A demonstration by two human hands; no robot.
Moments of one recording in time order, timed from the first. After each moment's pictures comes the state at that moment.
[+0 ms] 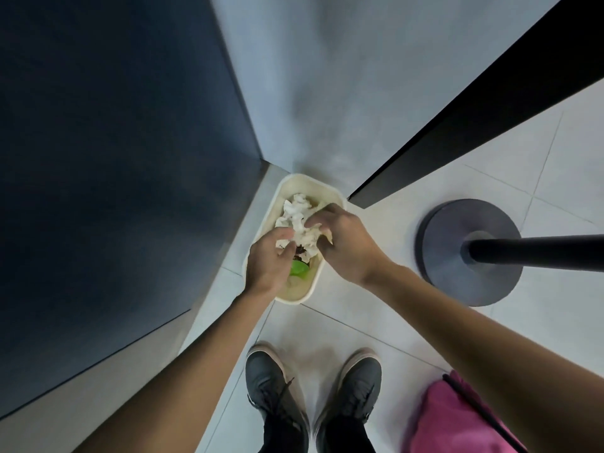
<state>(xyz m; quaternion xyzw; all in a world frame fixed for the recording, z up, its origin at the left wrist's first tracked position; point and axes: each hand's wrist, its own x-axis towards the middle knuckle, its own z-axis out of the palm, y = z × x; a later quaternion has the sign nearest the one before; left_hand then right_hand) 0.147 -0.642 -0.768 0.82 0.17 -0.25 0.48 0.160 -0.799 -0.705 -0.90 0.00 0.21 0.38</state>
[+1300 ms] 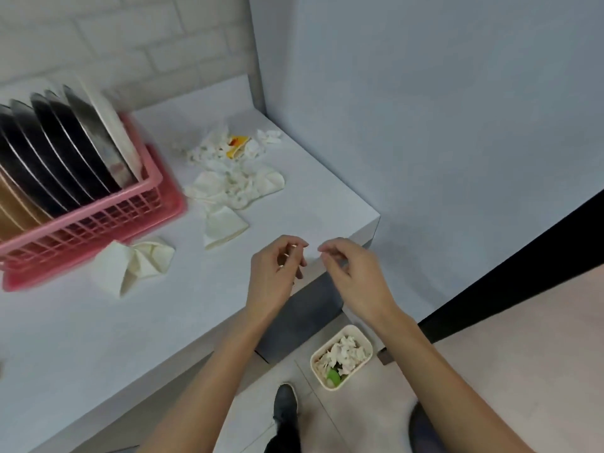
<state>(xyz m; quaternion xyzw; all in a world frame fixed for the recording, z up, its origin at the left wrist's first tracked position) 0.105 -0.552 -0.104 0.80 0.15 0.15 0.57 0.160 -0.700 -0.098 -0.84 -0.22 0.08 0.49</state>
